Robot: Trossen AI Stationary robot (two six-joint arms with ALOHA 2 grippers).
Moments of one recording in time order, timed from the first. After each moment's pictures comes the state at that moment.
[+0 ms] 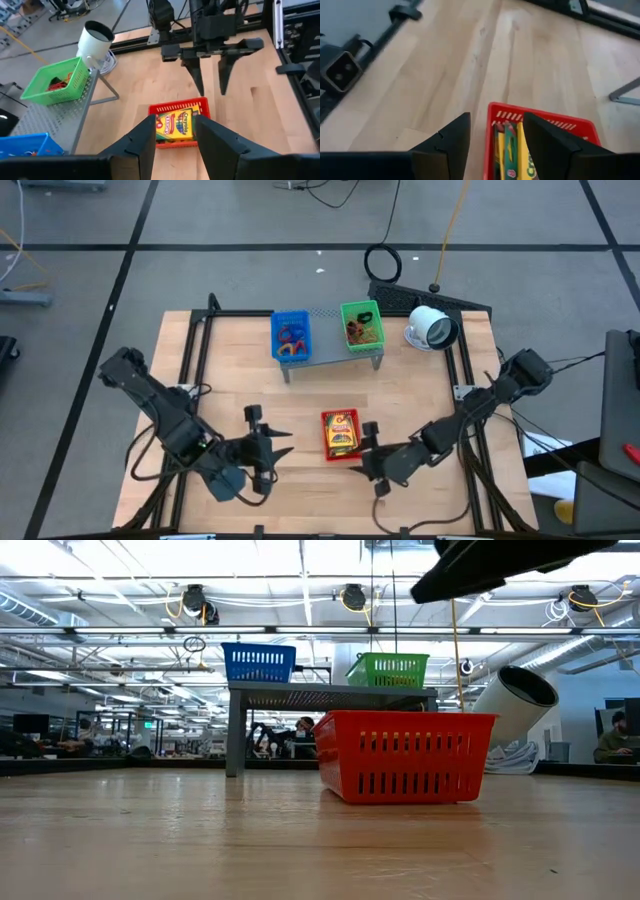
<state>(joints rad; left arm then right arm) -0.70 1.53 1.52 -0.76 -0.81 -0.33 0.60 1.54 0.91 0.01 0.44 0.09</state>
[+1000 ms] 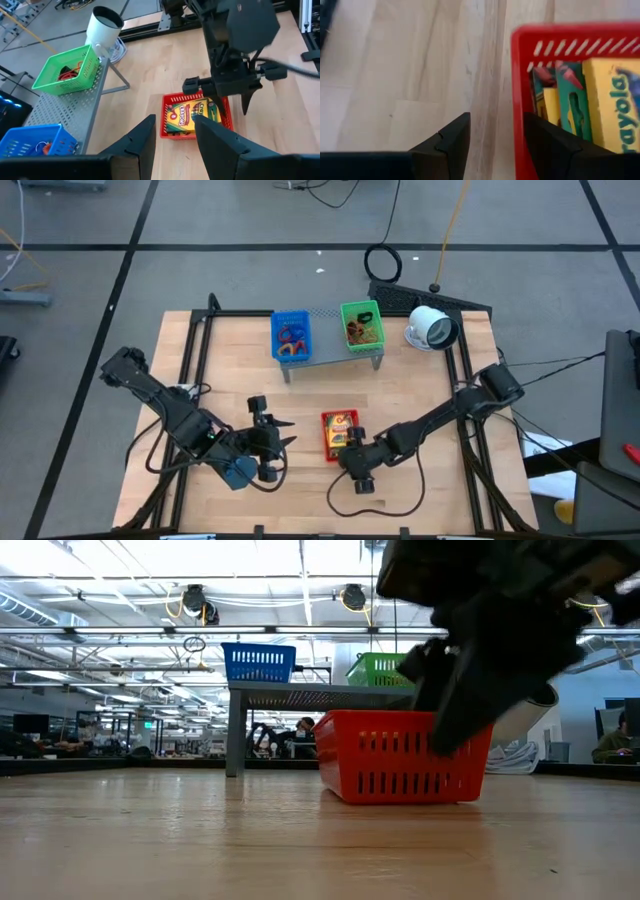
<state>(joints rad) -0.63 1.54 1.52 -0.82 -0.79 -0.32 0.46 1.83 1.09 -0.19 0.10 0.35</state>
